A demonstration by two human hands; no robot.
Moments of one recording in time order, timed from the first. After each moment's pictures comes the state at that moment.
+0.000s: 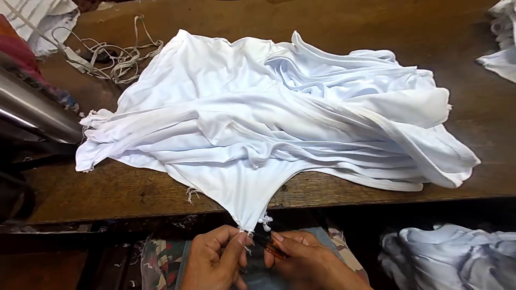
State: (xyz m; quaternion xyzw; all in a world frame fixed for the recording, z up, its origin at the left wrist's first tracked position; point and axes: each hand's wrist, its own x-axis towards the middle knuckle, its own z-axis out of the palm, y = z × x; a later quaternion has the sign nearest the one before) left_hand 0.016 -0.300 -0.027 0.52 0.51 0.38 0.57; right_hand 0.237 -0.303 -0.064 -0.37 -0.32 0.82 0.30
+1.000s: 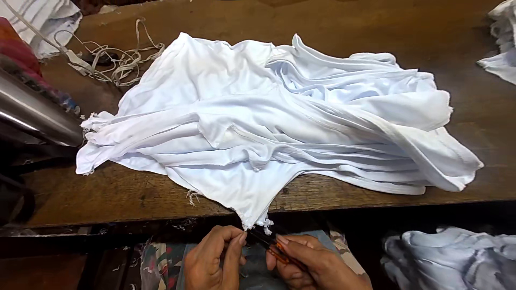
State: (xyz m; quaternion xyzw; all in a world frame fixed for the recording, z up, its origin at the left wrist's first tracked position) left_hand 0.022 -0.301 -0.052 0.66 0.49 0.47 0.31; right_hand 0.240 -0.305 -0.064 -0.34 -0.28 0.84 0.31
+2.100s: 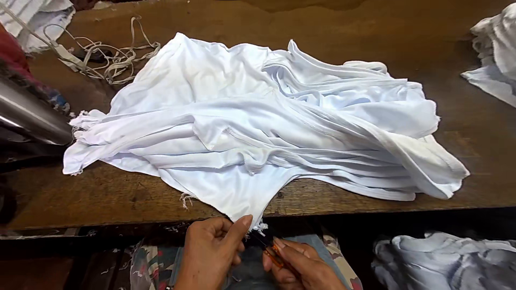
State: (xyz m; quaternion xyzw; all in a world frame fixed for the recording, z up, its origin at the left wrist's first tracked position) left_hand 0.031 -0.271 -0.025 0.50 0.61 0.33 0.51; right_hand 0.227 -0.316 -0.058 -0.42 -0.26 0.79 0.36
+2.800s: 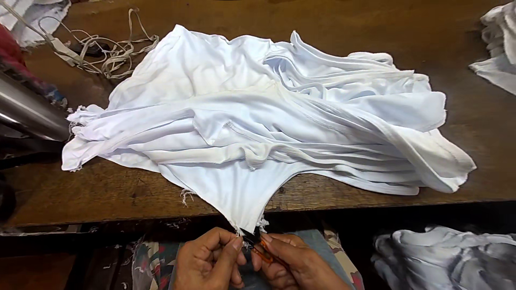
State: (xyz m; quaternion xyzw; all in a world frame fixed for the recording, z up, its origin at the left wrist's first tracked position) left_hand 0.020 -0.303 -0.027 0.53 0.50 0.43 0.53; right_hand 0.219 -0.303 -0.060 -0.33 -0.24 0.85 0.32
